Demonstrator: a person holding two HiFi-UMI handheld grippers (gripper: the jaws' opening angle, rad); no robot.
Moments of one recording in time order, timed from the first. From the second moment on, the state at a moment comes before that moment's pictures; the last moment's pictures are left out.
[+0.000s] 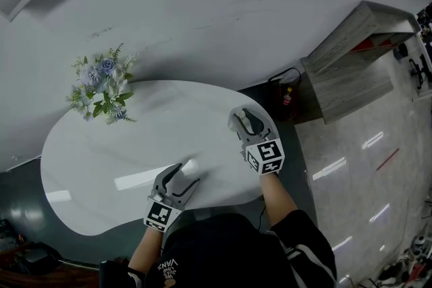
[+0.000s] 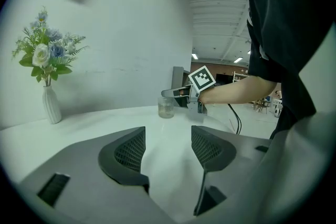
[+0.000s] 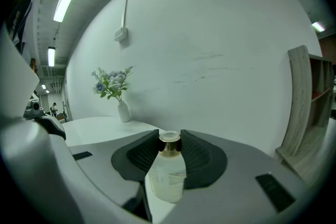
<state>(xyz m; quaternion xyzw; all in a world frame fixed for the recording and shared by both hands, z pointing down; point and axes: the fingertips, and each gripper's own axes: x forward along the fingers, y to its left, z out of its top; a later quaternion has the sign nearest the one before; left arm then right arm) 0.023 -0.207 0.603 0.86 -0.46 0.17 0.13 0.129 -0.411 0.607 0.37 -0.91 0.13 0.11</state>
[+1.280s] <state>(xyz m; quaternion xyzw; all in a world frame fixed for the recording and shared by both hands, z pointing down) 0.010 -0.202 0.575 0.88 -0.45 0.17 0.07 0.136 -0.381 0.594 0.43 -0.90 0.08 0.08</state>
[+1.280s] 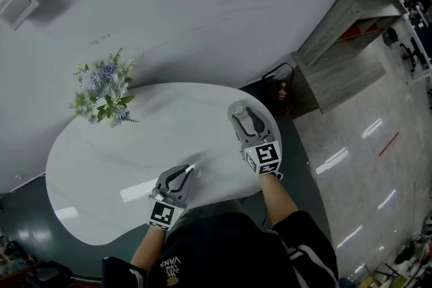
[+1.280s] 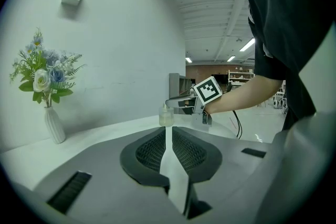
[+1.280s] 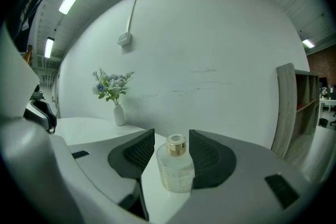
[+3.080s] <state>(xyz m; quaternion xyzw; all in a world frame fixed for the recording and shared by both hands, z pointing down) -0.046 -0.079 0.475 0.95 -0.32 0.05 0.00 0.070 -0.074 0.468 0.52 -0.85 0.09 0.01</state>
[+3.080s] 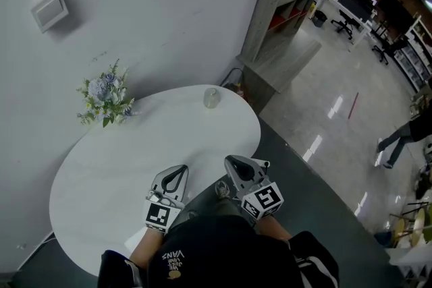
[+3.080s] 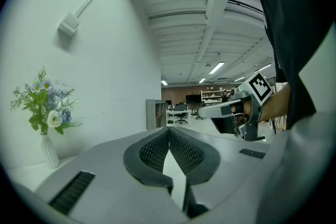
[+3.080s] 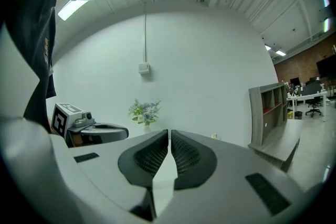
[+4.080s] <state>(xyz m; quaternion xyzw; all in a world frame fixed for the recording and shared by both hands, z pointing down) -0.065 -0.046 0.470 0.95 -0.29 0.04 0.00 0.060 -0.035 0.474 0.56 -0.82 0.10 0.01</state>
